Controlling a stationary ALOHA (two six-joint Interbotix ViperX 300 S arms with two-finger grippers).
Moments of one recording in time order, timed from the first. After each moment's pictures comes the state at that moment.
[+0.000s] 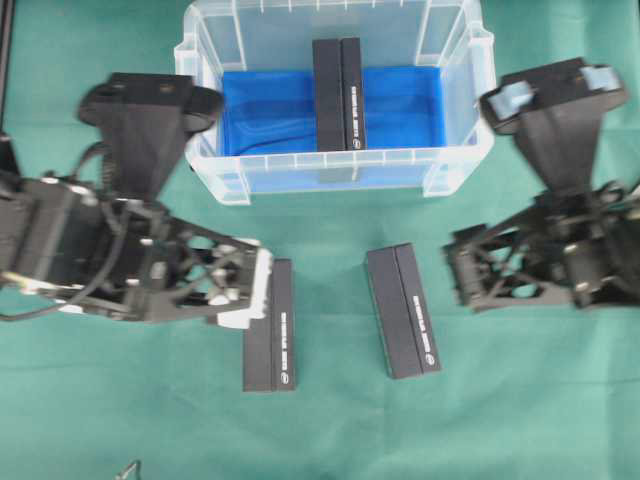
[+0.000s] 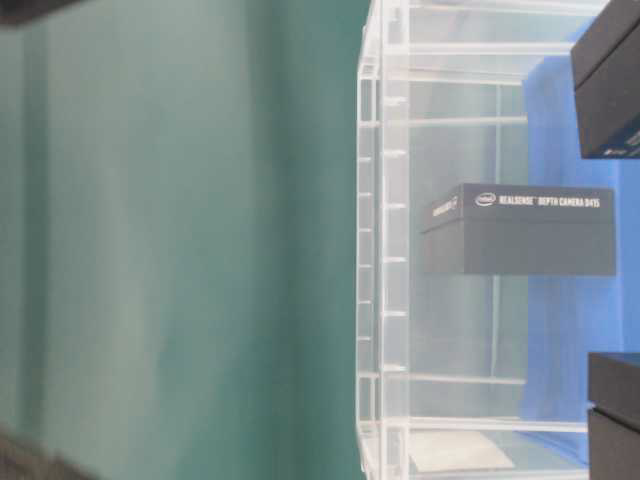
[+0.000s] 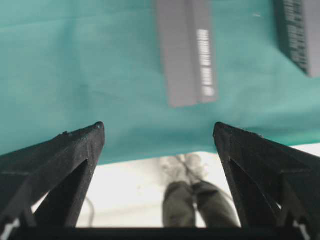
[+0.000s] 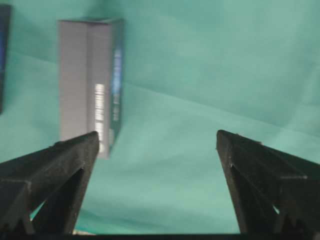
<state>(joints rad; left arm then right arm) -0.28 -0.08 -0.10 0.07 1.56 -1.77 0.31 -0.18 0.07 -0.21 1.61 1.77</state>
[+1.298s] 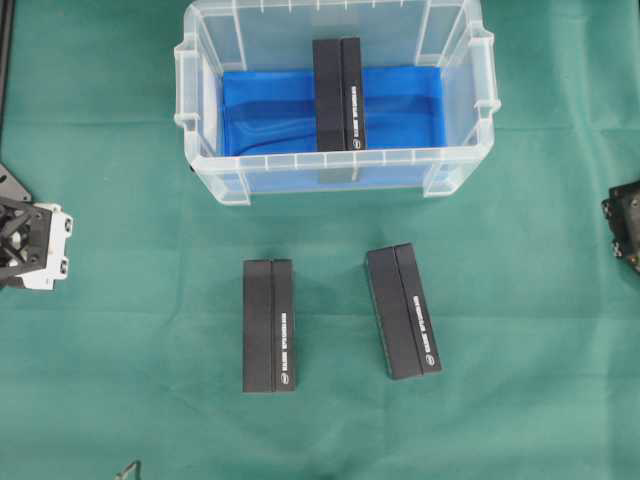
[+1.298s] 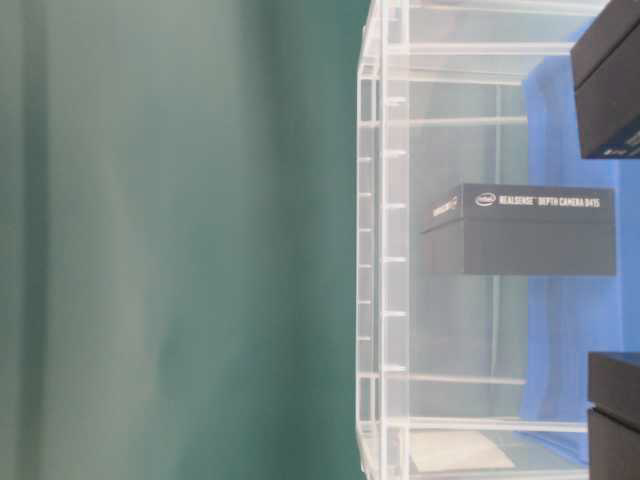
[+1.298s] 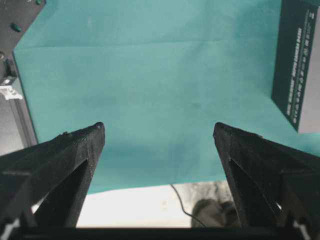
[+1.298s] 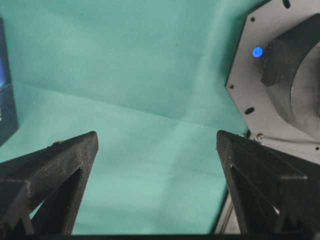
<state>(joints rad) -0.36 -0.51 0.34 0.06 1.59 -1.90 0.32 -0.54 0.39 -0.17 1.71 1.80</state>
